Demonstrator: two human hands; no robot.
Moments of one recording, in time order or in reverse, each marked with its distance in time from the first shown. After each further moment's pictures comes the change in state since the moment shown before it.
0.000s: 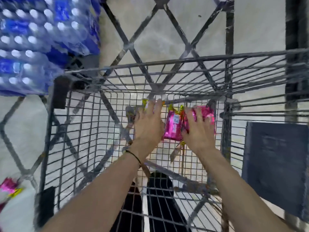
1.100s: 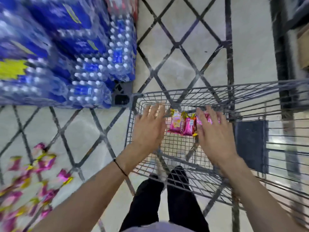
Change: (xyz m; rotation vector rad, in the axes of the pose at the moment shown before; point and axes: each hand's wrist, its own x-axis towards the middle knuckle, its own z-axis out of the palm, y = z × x) left_hand -0.199 -0.036 -0.267 0.081 0.243 0.179; right_hand -0.216 -0.083 -0.201 -0.111 0.346 -0.222
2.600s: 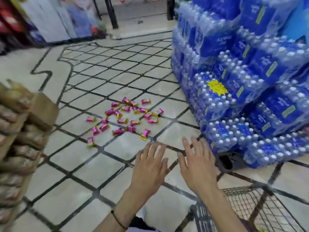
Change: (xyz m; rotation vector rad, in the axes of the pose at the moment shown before) left_hand -0.426 -0.030 -0.108 0.079 0.562 -1.266; right_hand -0.193 -0.371 -0.103 0.009 -0.043 -1.250
